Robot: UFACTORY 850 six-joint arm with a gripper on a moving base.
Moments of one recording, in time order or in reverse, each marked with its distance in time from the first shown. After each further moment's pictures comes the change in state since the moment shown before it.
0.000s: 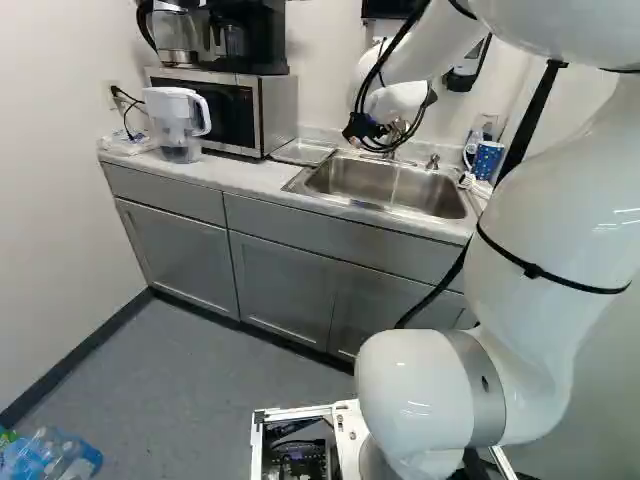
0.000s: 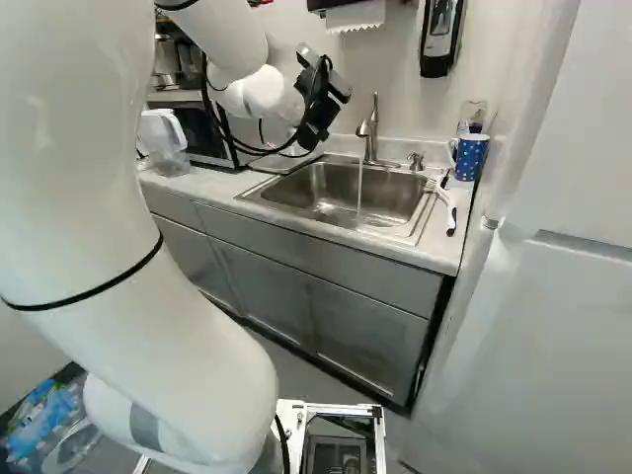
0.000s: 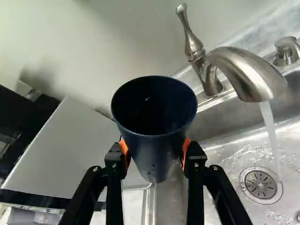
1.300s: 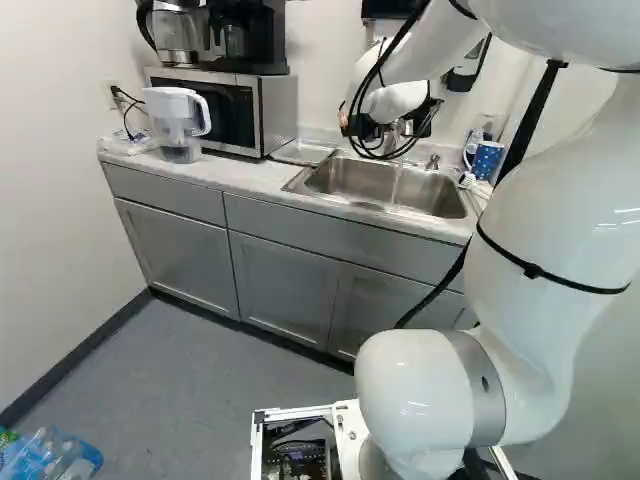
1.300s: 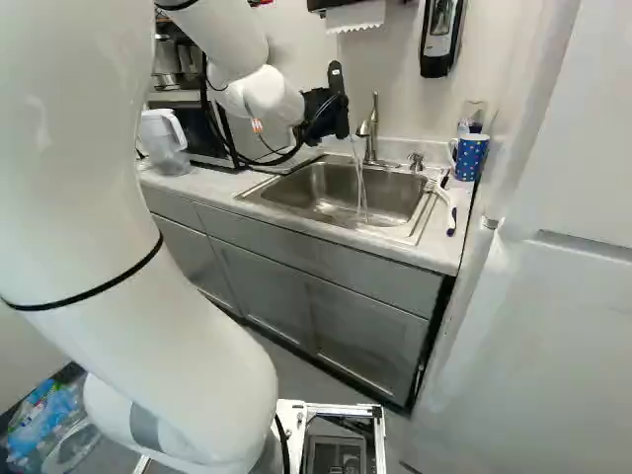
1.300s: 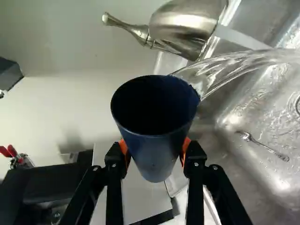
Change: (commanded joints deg) arm 0.0 0.0 0.0 0.0 0.0 39.2
